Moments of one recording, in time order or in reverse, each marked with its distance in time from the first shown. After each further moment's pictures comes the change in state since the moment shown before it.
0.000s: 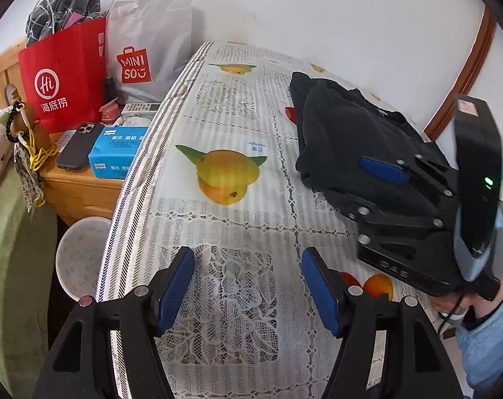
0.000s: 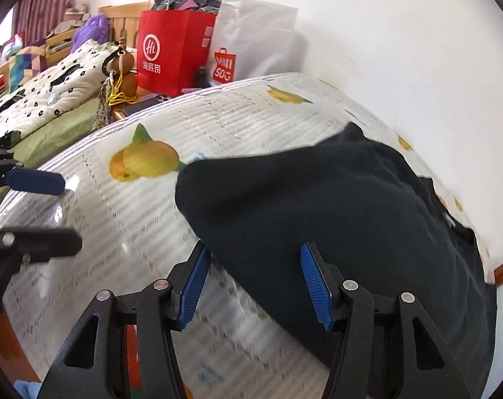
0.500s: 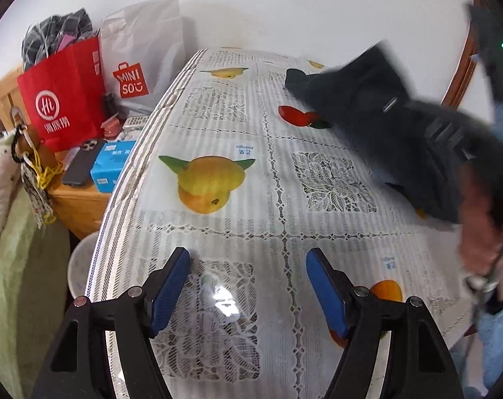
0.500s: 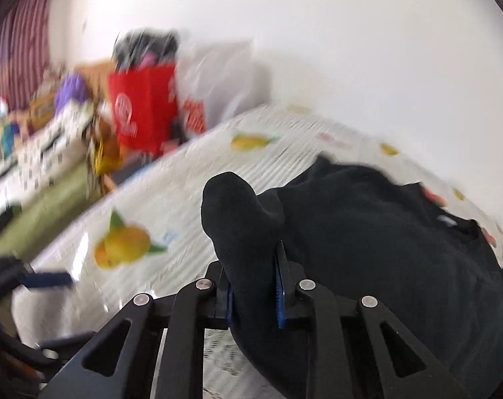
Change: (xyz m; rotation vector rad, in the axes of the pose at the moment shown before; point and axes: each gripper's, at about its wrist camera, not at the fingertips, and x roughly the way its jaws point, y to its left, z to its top) left arm 0.013 -0.032 -0.001 0.094 -0.024 0.117; right arm -0.023 -0.068 0.024 0.260 -0.172 0.033
